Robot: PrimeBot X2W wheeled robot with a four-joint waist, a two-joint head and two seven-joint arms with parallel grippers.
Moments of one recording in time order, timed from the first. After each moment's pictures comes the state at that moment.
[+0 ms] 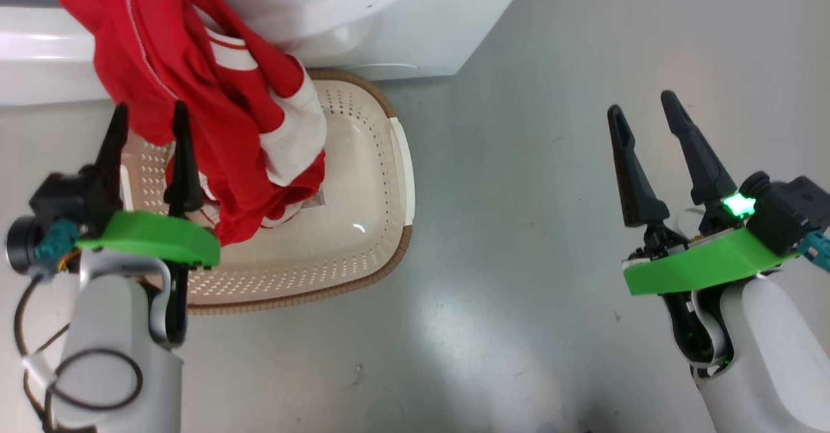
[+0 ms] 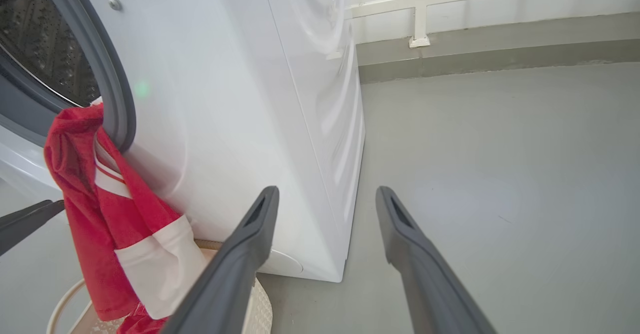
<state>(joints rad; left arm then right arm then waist) -0.63 0.03 0.13 0.54 -0.11 -0.11 -0.26 -0.37 -0.12 0.12 0.15 0.43 0.12 -0.26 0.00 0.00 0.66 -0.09</state>
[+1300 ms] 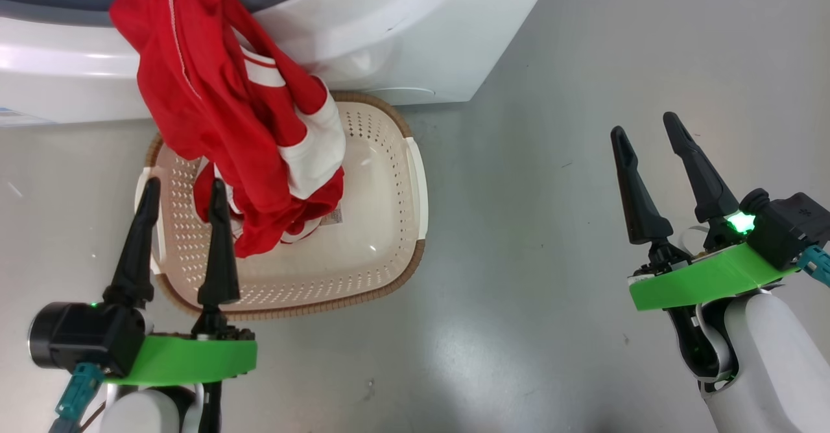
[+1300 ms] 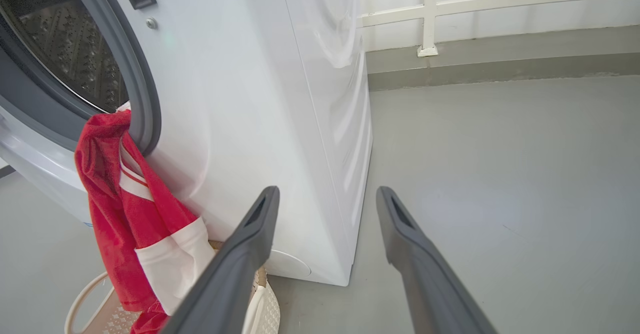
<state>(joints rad) -0.24 0.03 0.01 0.03 -0.16 -0.03 -0.26 -0.33 -0.14 0.12 0.15 0.43 0.12 -0.26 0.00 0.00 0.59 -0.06</state>
